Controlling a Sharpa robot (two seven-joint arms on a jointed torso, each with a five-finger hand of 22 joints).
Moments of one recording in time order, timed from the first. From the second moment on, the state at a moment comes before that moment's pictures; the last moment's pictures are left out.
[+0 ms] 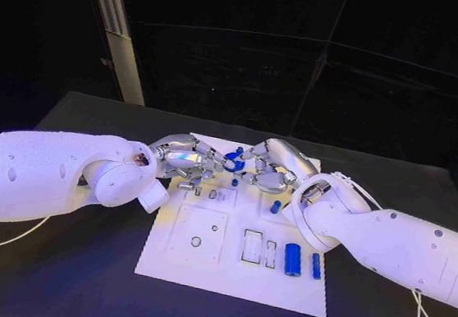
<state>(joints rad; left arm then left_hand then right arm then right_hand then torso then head) 1.31 -0.82 -0.23 1.51 -0.18 -0.07 0.12 1.18 -0.08 0.88 -0.12 0.20 0.88 0.15 0.07 0.07 1.07 0.06 1.01 0.62 1.47 -0.02 1.54 1.31 0.12 1.36 0.08 1.26 1.14 1.21 -0.63 -0.13 1.48 -1.22 -0.57 -0.01 1.27 -0.07 0.35 -0.02 0.17 1.09 0.12 0.09 0.09 1.30 0.03 1.14 1.13 1.47 -0.04 1.43 1.31 0.11 1.36 0.06 1.36 1.12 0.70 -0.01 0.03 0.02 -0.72</state>
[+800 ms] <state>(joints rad) 1.31 -0.81 -0.23 1.51 -0.18 -0.07 0.12 1.18 -0.08 0.88 -0.12 0.20 0.88 0.15 0.07 0.07 1.07 0.06 1.01 0.62 1.47 -0.02 1.54 1.31 0.12 1.36 0.09 1.26 1.14 1.21 -0.62 -0.13 1.46 -1.22 -0.56 -0.01 1.27 -0.07 0.35 -0.02 0.17 1.09 0.12 0.09 0.09 1.30 0.03 1.14 1.13 1.47 -0.04 1.43 1.31 0.11 1.36 0.06 1.36 1.12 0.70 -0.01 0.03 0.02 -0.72</state>
